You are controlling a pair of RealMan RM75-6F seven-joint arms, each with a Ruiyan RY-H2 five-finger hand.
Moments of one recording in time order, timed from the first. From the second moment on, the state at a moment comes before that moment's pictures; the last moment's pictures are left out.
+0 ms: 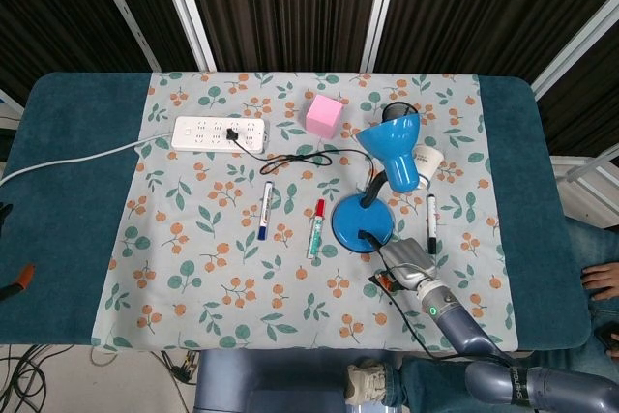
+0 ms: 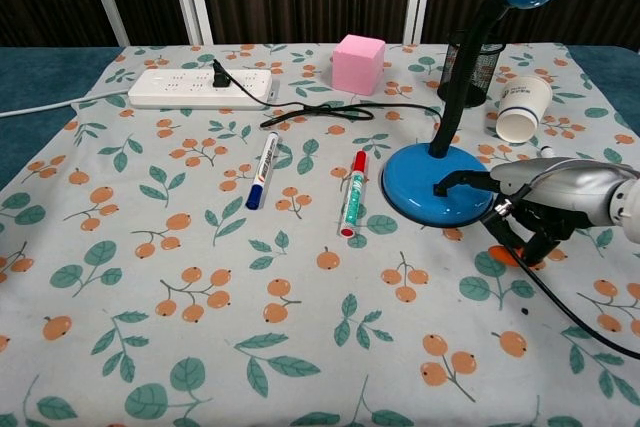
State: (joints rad) left arm -0.07 -1.04 -0.09 -1.69 1.36 1.47 0.11; right arm 0.62 -1.45 0.11 -1.63 -1.03 0.82 -0.45
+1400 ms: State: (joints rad) left arm -0.07 -1.04 -0.09 -1.69 1.36 1.48 0.11; right arm 0.63 -1.32 0.09 -1.74 -1.01 0.97 -0.46
